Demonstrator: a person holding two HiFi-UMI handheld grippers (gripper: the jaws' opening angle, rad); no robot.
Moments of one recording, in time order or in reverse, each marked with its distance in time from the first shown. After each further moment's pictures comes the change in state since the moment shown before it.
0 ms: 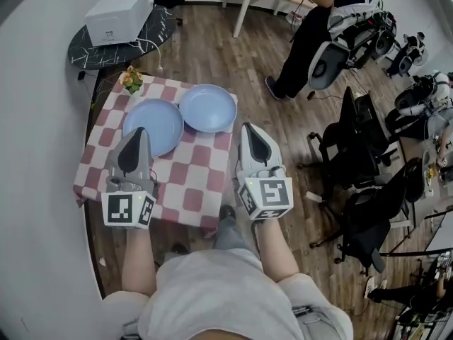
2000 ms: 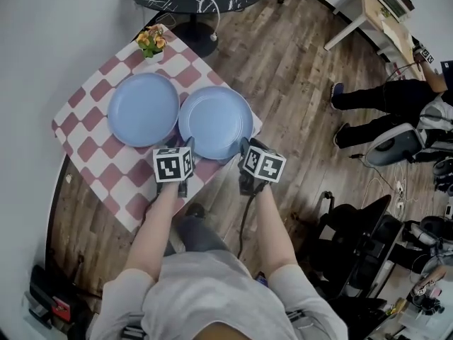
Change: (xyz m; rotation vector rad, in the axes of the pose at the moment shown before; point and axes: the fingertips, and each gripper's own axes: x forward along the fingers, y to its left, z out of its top) left arm 0.131 -0.044 -0.379 -0.544 0.891 0.617; right arm 0.205 -0.150 -0.369 0.274 0.967 0.332
